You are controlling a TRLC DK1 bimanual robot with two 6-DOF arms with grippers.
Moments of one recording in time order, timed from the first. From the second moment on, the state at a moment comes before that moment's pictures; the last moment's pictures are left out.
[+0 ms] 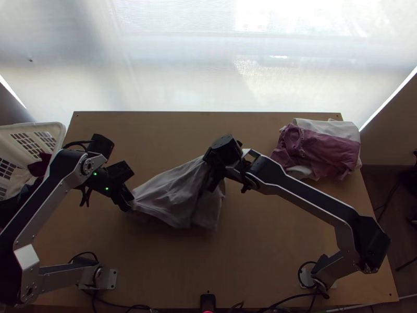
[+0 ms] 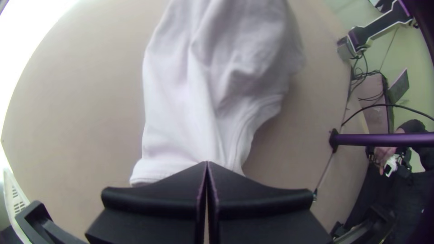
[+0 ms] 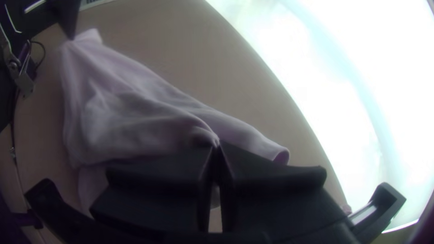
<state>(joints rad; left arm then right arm) -0.19 1.36 1.21 -1.26 0.29 0.64 0.86 1.69 1.45 -0.52 0.15 -0.31</state>
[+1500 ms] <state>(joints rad) -0.22 1.44 1.63 -1.19 0.35 0.39 0.98 1.66 1.35 -0.60 0.32 -0.24</state>
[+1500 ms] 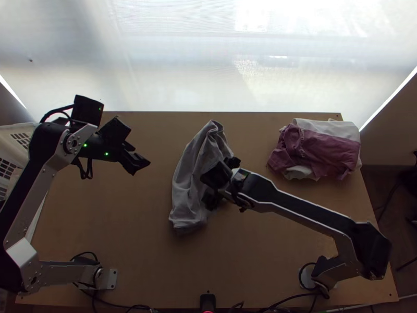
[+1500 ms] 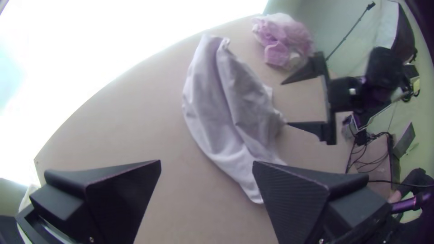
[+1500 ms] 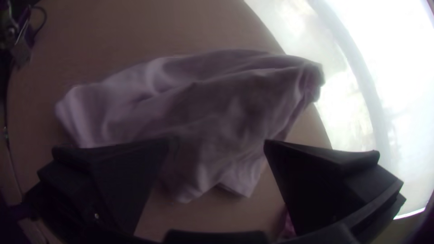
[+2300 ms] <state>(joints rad) -0.12 1.12 1.05 -0.86 0.11 0.37 1.29 1.69 1.19 -0.52 0.28 -0.19</state>
